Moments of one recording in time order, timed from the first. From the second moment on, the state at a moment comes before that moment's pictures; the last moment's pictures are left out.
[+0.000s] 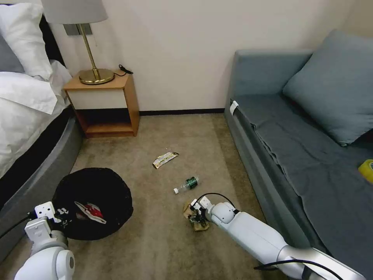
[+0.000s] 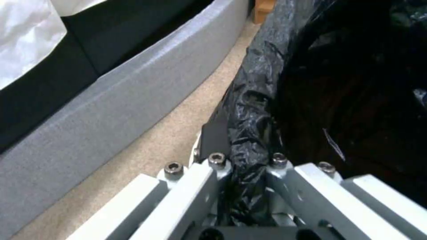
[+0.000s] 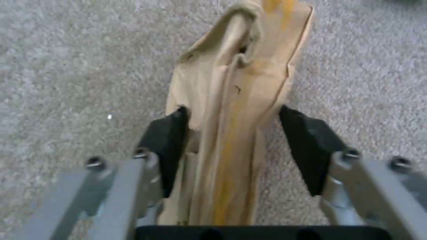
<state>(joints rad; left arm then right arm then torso) 1.50 -1.59 -0.95 -2.17 -0.13 0.60 -0.20 -0.59 1.25 -0.51 0.96 0.37 -0.41 -0.19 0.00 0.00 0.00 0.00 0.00</state>
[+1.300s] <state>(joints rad) 1.48 -1.61 -0.90 -2.14 -0.11 0.60 -0.20 -0.41 1.36 -0.67 1.65 1.00 -0.42 0.36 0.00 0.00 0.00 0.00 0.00</state>
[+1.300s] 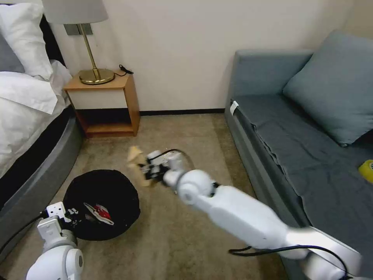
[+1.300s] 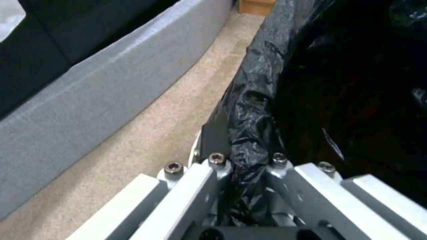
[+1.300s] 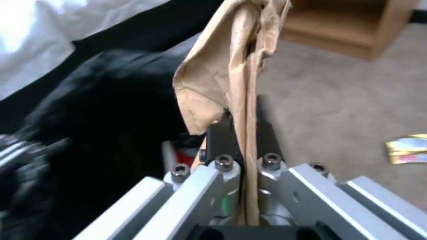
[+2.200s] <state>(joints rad) 1.47 -1.61 -0.88 -2.14 -0.08 0.60 -0.19 -0.40 1.46 -0.82 1.58 0.97 -0.40 0.46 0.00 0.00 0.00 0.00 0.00</state>
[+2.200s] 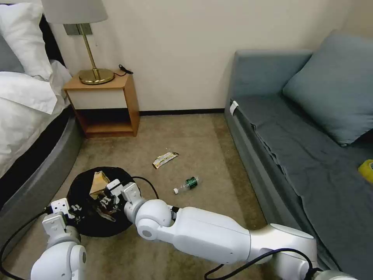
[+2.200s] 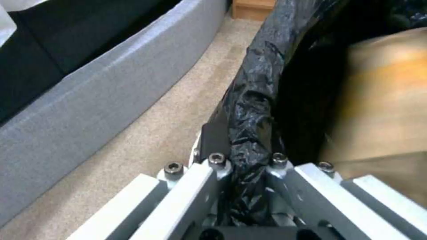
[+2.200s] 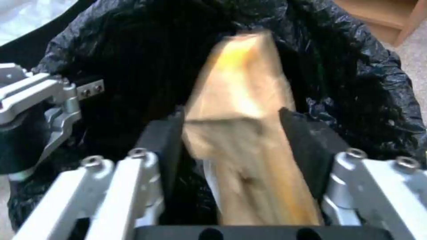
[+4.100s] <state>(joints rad) 1.46 -1.61 -0.94 -2.13 -0.11 0.56 -0.18 -1.48 1.28 0.15 2.25 0.08 0.00 0.27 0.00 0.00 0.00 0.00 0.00</state>
